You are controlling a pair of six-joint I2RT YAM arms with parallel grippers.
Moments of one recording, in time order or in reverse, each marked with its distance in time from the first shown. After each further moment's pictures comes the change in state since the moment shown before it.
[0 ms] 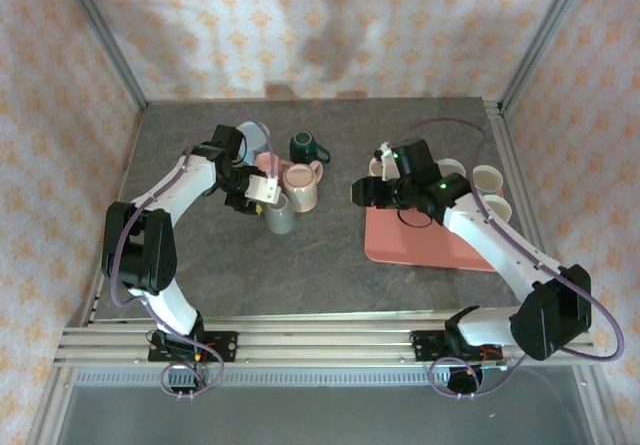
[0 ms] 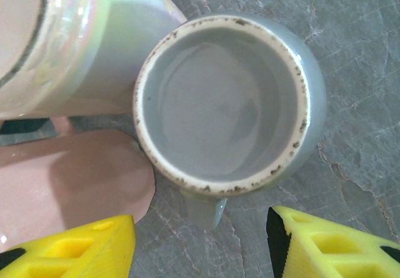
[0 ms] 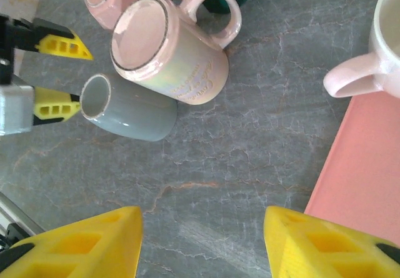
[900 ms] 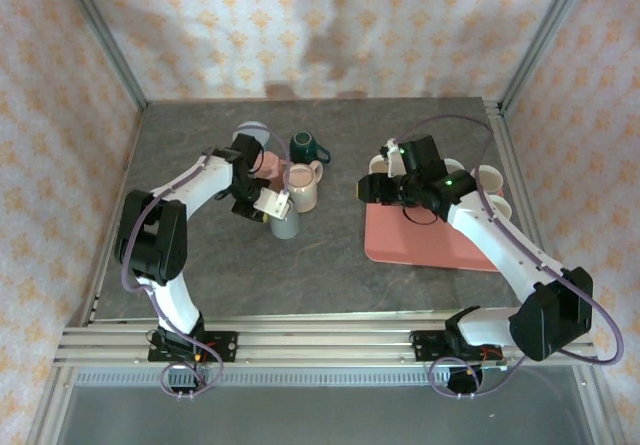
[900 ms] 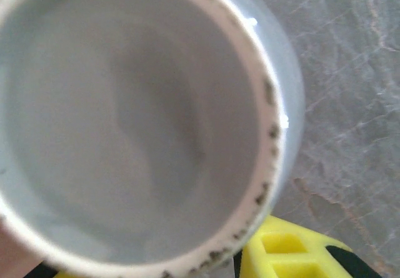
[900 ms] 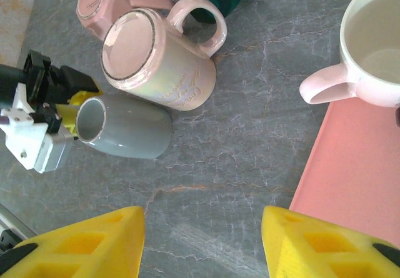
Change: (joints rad) left arm -0.079 0.071 -0.011 -0.063 -0.080 0.071; right arm -0.042 -0.005 0.018 -0.034 -0.002 -0.026
